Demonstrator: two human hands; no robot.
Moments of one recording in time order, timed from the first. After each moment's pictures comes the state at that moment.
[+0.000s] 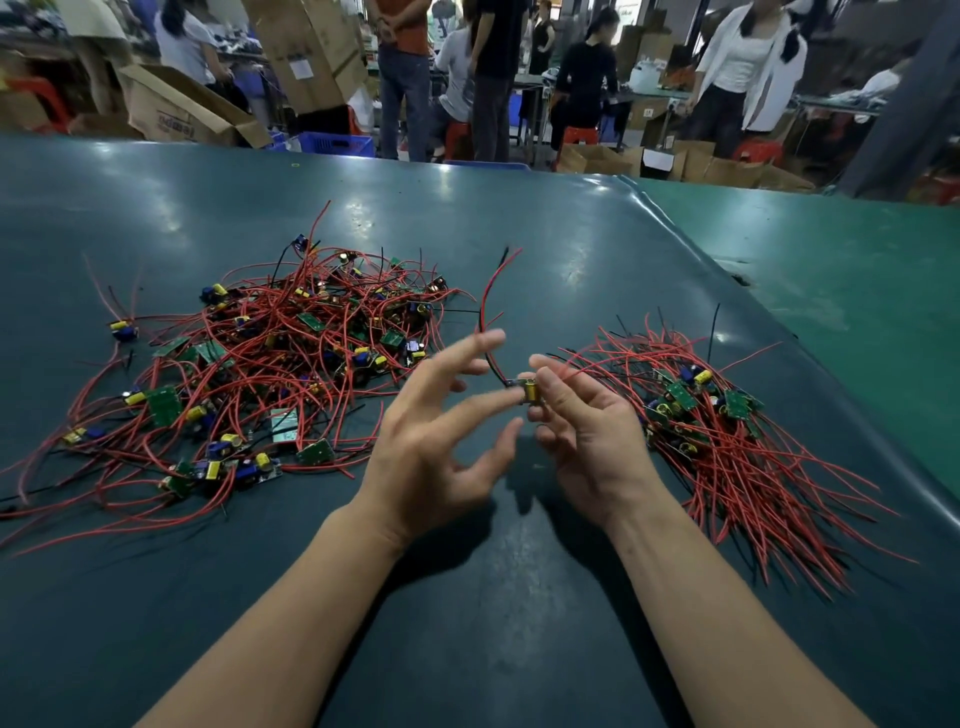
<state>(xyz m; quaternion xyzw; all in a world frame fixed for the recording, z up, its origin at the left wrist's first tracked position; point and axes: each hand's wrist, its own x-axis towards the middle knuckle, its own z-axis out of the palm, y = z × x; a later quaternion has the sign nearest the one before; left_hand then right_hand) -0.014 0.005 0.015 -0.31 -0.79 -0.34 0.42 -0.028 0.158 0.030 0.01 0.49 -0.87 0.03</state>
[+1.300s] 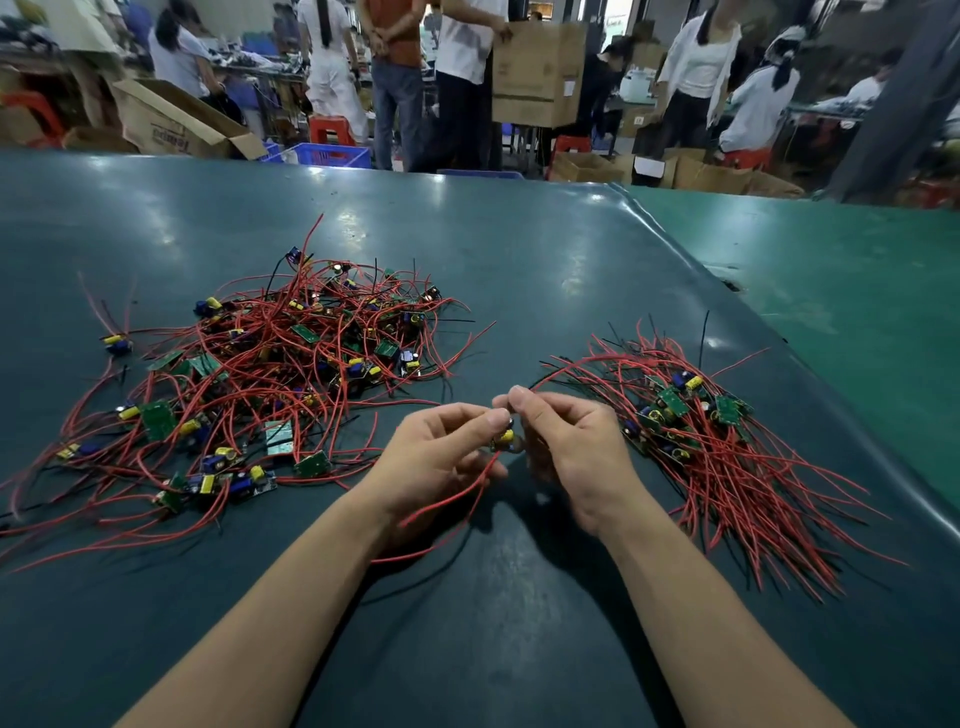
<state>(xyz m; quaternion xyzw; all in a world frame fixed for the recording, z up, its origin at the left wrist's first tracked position) -0.013 0.011 0.023 -0.02 -0.58 -0.81 -0.13 -0.028 0.158 0.020 -0.03 0.66 -0.75 0.00</state>
